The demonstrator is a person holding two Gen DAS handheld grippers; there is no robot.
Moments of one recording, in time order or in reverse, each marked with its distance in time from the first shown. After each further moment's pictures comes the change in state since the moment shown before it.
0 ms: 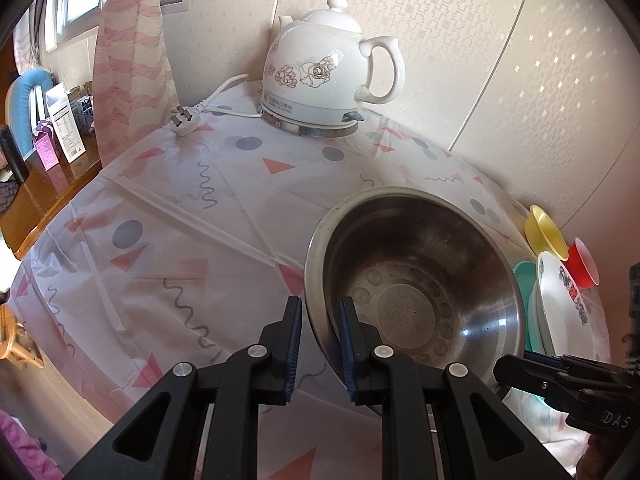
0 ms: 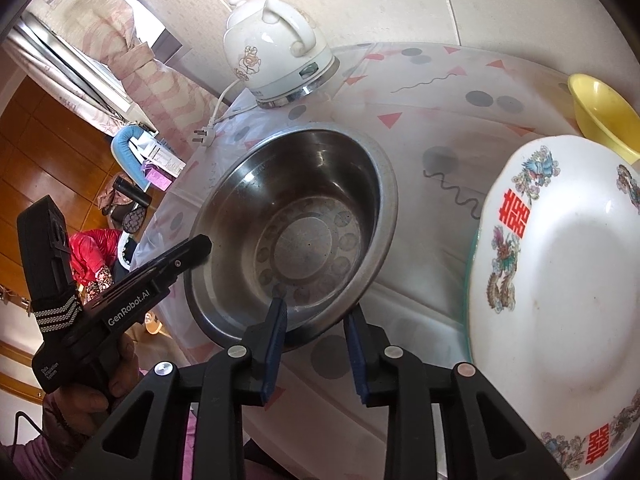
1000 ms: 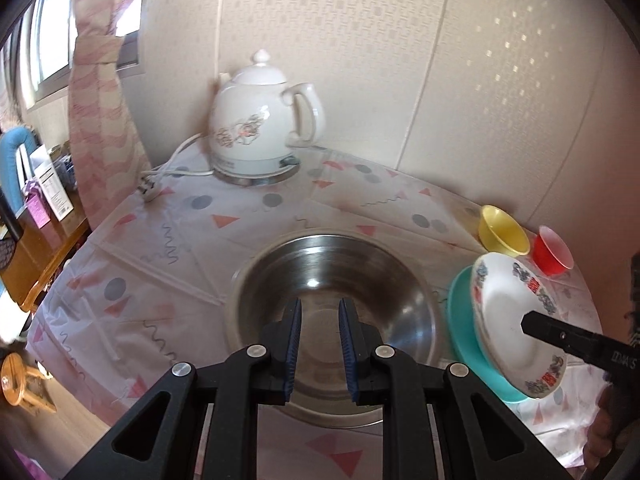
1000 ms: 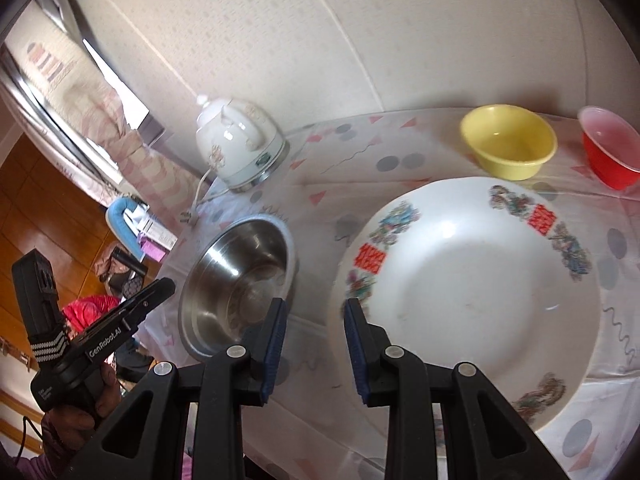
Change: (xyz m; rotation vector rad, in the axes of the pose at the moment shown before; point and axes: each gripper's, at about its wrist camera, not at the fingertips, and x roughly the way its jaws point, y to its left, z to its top) left arm -0.046 -0.069 0.010 0.154 -0.095 -0.034; right arm -0.090 -0.060 -0.012 0.126 -0.260 -0.029
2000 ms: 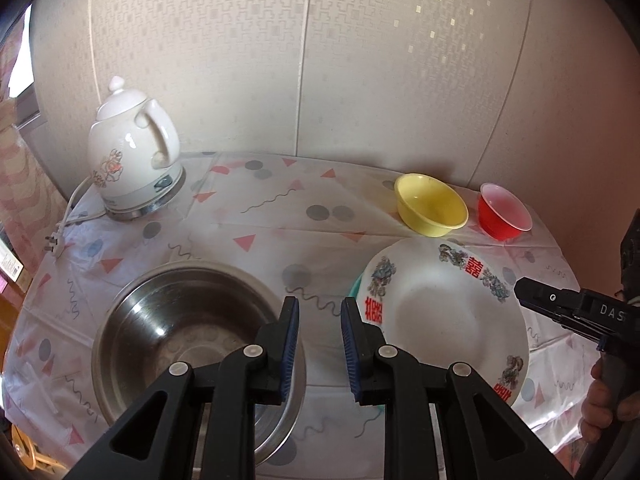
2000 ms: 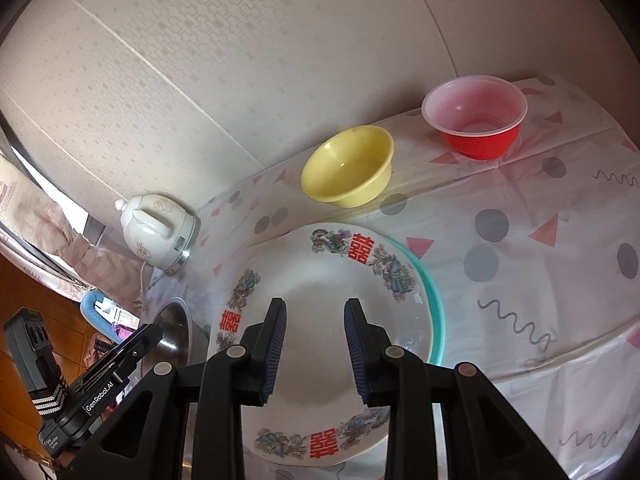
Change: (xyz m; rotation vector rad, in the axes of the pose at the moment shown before) left arm 0.037 -0.111 0.021 0.200 0.067 -0.133; right arm -0.050 -0.109 0.008 0.292 -0.135 -0.119
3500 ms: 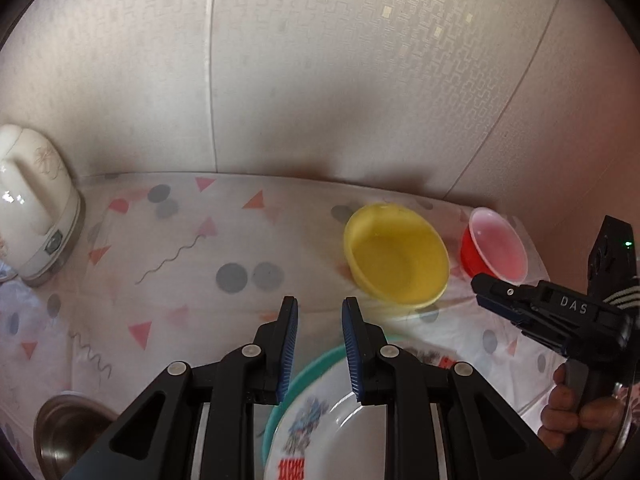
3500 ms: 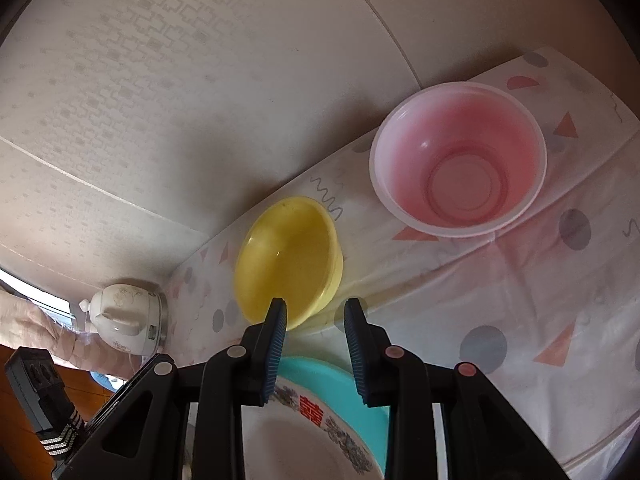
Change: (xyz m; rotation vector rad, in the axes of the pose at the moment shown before) left arm 0.110 -0.052 0.101 0.016 0.137 -0.139; right arm 0.064 -0.053 0.109 0.230 0.021 -0.045
